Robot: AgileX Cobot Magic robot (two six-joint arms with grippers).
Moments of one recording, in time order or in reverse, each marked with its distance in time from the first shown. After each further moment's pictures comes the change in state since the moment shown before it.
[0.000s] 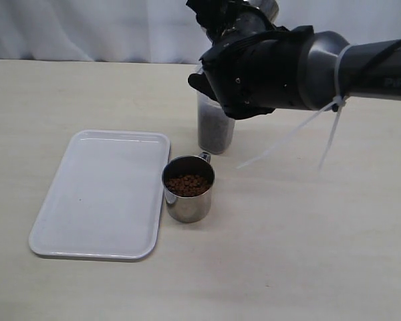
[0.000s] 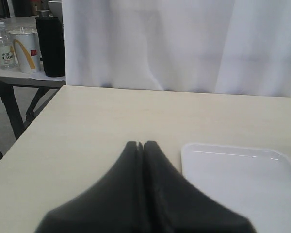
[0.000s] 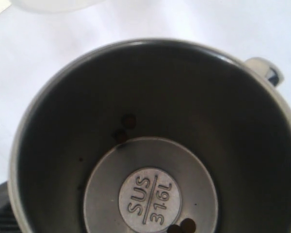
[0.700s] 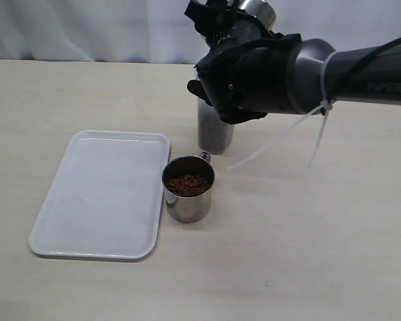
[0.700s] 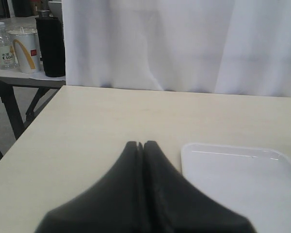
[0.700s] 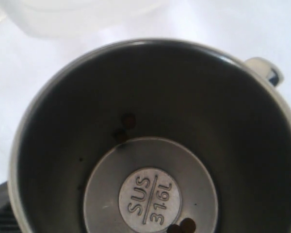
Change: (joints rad) left arm 0.000 0.000 0.000 0.000 0.000 0.000; right arm 0.004 0.035 -0.017 0.002 0.021 -0.005
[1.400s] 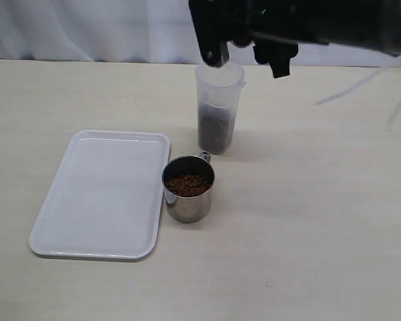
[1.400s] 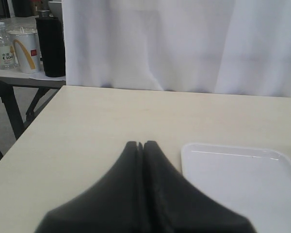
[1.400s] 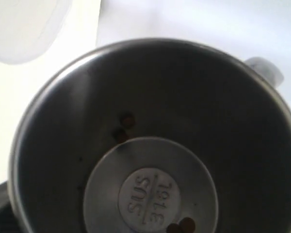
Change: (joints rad) left arm 0.000 0.000 0.000 0.000 0.000 0.000; right arm -0.065 -0.217 -0.069 0.606 -0.129 0.216
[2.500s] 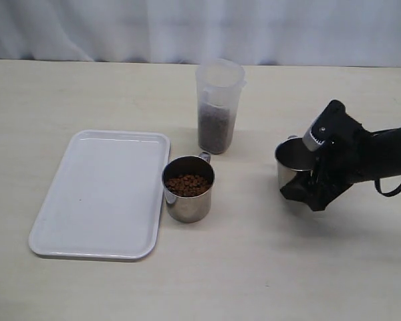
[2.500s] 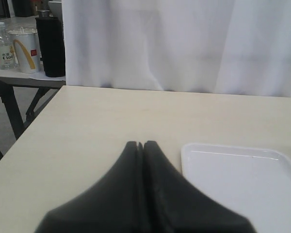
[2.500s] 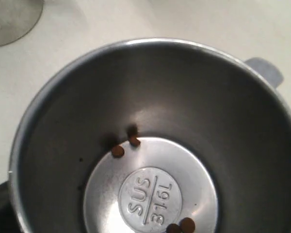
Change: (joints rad) left arm 0.000 0.000 0.000 0.000 0.000 0.000; right arm -0.654 0.045 0.695 2.449 -0.266 -1.690
